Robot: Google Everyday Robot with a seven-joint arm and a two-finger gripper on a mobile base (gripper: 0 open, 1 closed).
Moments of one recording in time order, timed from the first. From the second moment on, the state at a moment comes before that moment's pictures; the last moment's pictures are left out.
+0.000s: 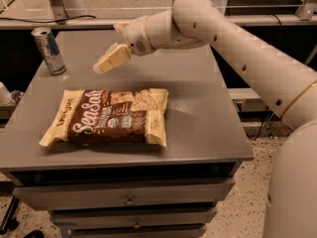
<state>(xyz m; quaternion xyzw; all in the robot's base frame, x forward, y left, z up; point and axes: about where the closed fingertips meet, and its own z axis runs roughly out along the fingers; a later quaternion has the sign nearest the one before) 0.678 0.130 0.922 -0.56 0.60 0.31 0.48</state>
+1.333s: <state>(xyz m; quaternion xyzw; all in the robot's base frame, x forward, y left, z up) 0.753 0.290 0.904 -0.51 0.60 0.35 0.52</state>
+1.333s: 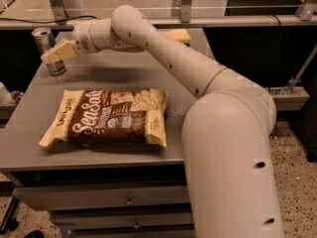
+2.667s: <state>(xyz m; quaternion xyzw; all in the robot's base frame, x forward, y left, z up) 0.723 0.271 0.896 -0.47 0.64 0.37 0.49</state>
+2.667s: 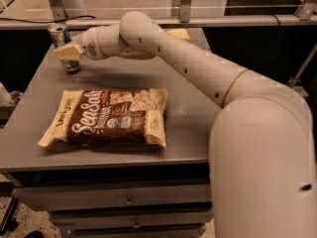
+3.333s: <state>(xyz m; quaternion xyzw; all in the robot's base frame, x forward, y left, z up) 0.723 0.182 0.945 -0.55 0.64 0.25 0.47</state>
